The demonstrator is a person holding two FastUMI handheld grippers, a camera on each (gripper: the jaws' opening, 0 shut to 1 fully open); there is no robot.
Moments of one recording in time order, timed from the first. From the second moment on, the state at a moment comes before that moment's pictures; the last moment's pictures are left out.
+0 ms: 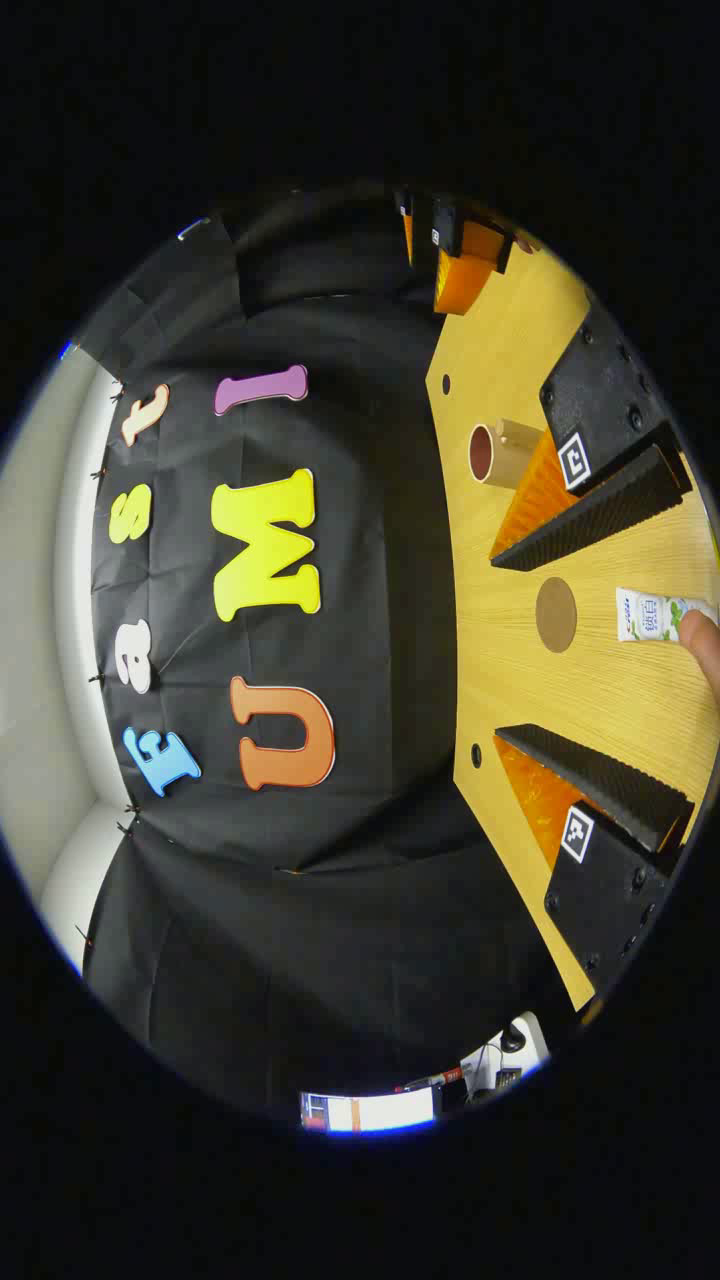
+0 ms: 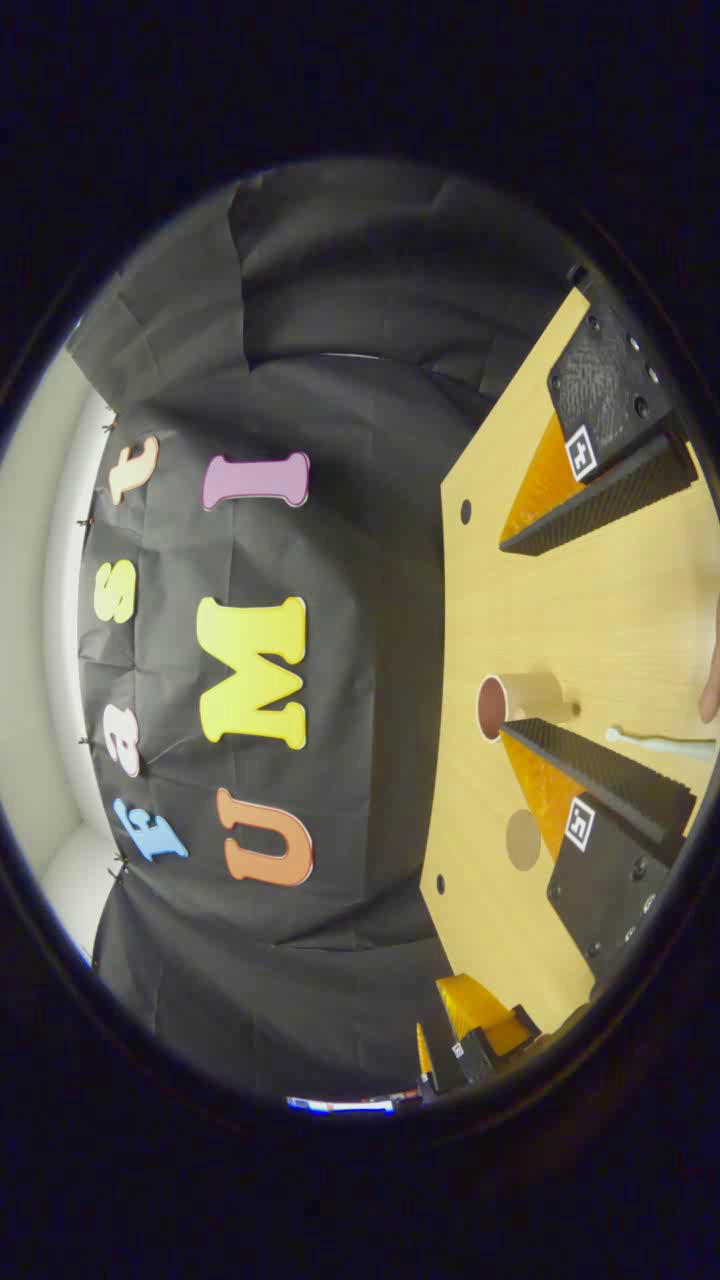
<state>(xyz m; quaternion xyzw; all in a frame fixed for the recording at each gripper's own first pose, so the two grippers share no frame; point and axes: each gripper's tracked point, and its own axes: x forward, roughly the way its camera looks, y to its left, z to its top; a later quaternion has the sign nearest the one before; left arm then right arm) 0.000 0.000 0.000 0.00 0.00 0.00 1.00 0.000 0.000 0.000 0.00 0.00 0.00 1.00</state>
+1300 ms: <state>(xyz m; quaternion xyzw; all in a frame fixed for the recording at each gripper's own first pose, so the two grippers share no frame) -0.013 -0.001 0.034 0.00 -0.02 -0.02 1.00 -0.011 -0.001 0.036 0.01 -0.04 -0.03 1.00</state>
